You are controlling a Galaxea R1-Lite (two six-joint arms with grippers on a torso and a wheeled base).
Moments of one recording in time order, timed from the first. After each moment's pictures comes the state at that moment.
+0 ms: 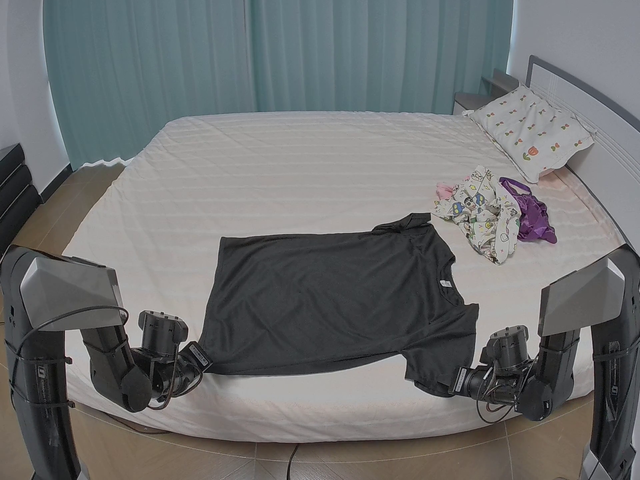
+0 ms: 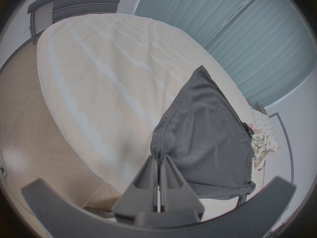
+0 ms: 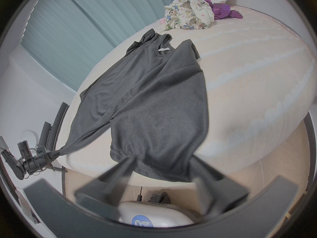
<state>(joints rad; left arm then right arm) -0.22 2.30 -0.49 -1.02 0.12 -0.93 0.29 2.42 -0.37 -1.28 0.06 0.57</state>
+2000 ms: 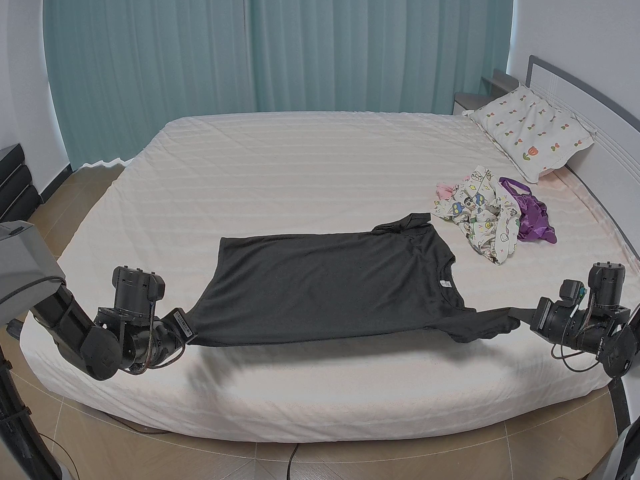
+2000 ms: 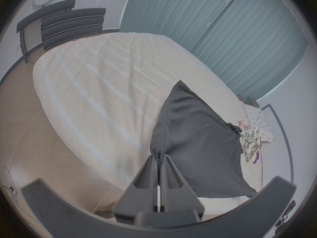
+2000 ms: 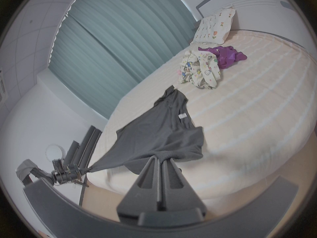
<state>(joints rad) -0.20 1.97 -0.58 -0.65 0.11 -0.80 -0.06 1.85 -0.31 -1.05 0.43 0.48</state>
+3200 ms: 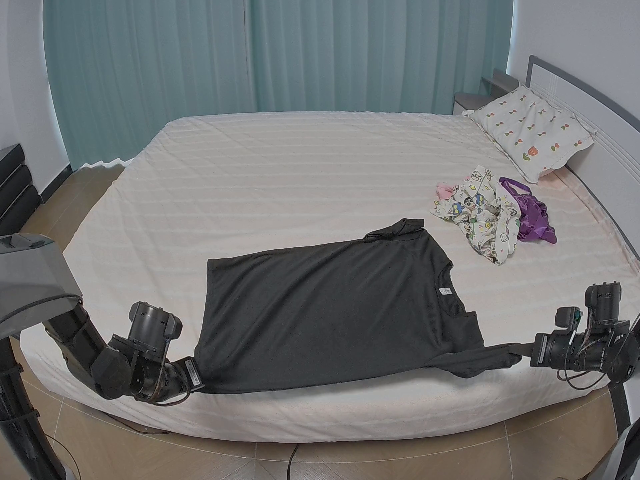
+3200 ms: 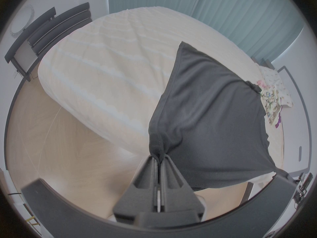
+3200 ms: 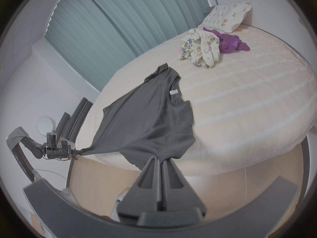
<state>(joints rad) -0.26 2.02 -0.49 -0.50 0.11 -0.69 -0.08 1.83 -0.25 -0.85 0.46 0.20</state>
